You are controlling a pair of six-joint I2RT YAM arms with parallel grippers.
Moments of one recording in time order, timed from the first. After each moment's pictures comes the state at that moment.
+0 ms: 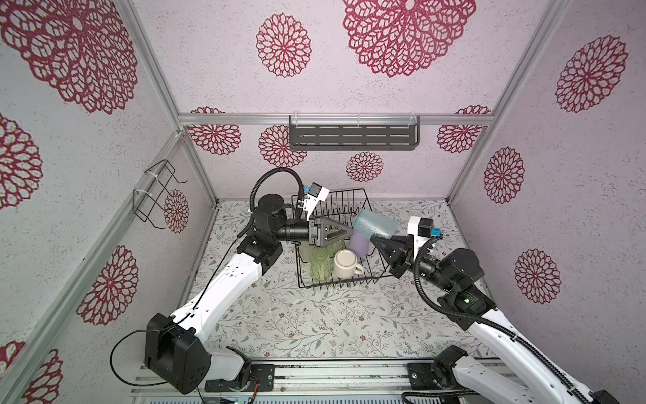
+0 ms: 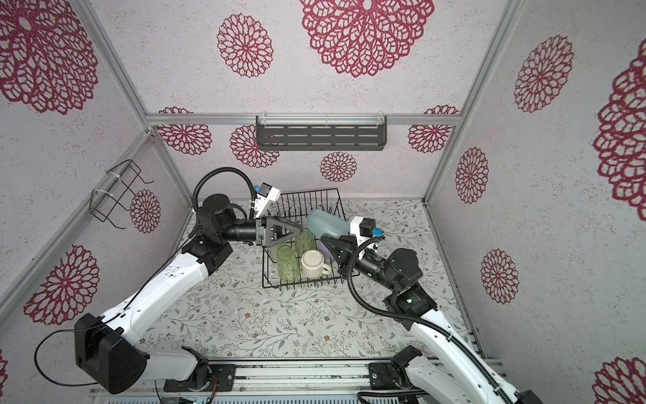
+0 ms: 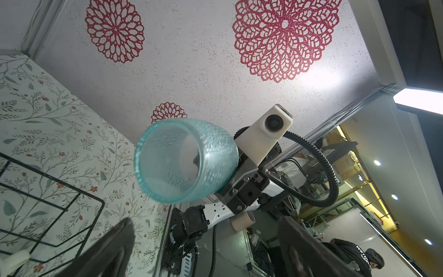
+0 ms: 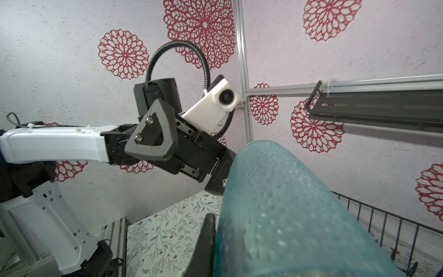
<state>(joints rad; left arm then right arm) -0.49 1.38 1.24 0.16 1.08 -0.80 0.57 0.86 0.78 0.30 -0.52 0.27</state>
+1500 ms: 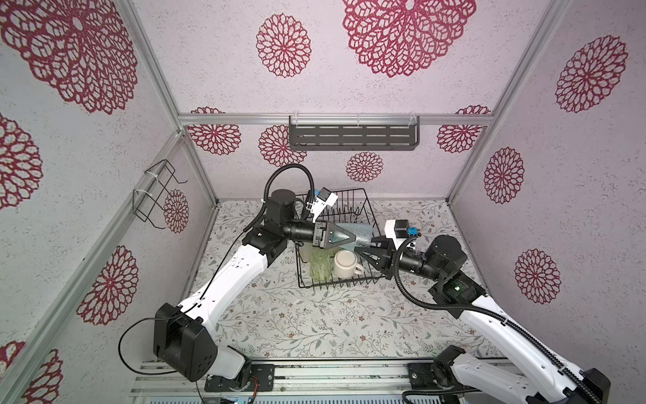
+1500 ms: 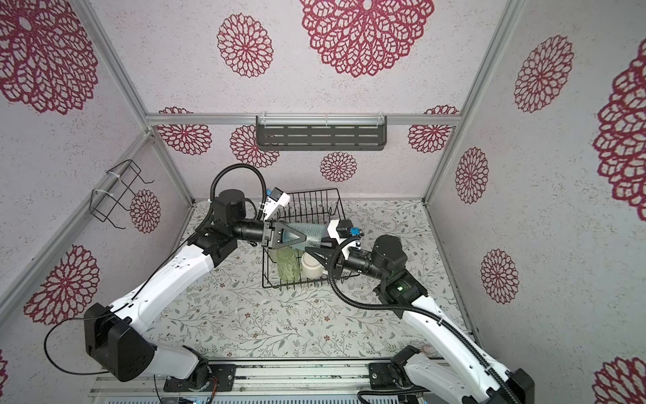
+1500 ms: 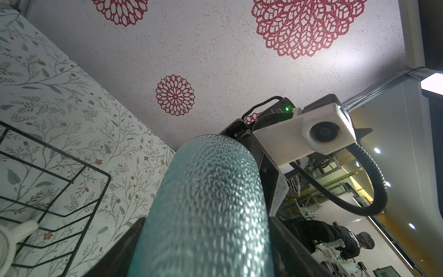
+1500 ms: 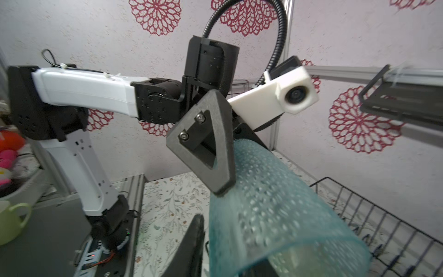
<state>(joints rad) -0.48 1.46 1.33 -0.09 1.14 -0.64 0.61 0.95 0.87 0.18 -0.62 0.09</state>
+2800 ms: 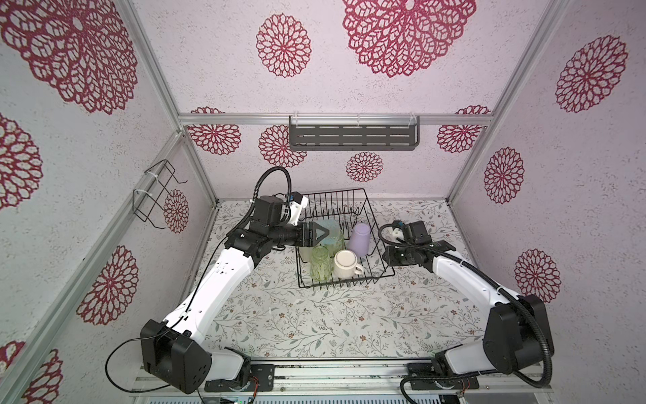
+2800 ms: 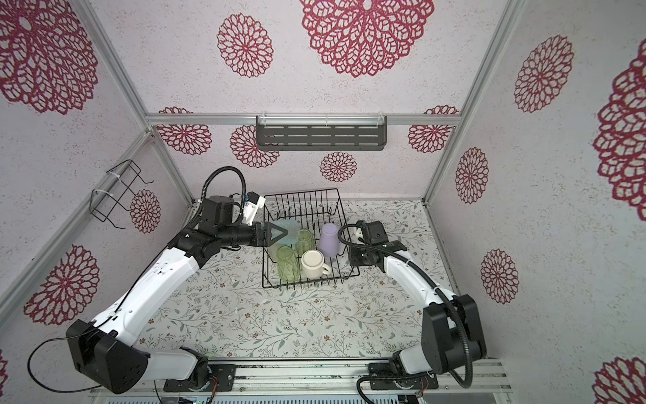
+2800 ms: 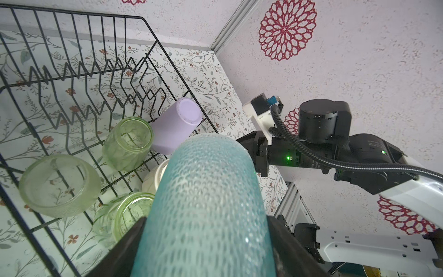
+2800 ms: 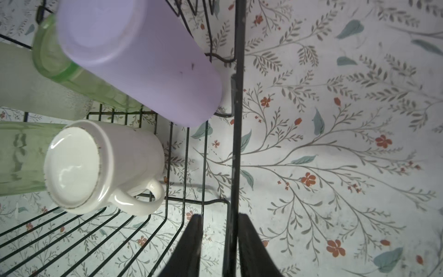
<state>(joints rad) -0.39 1.38 1.32 -0.52 0.55 -0.37 0.34 1.45 1.04 -0.57 -0.15 0.23</state>
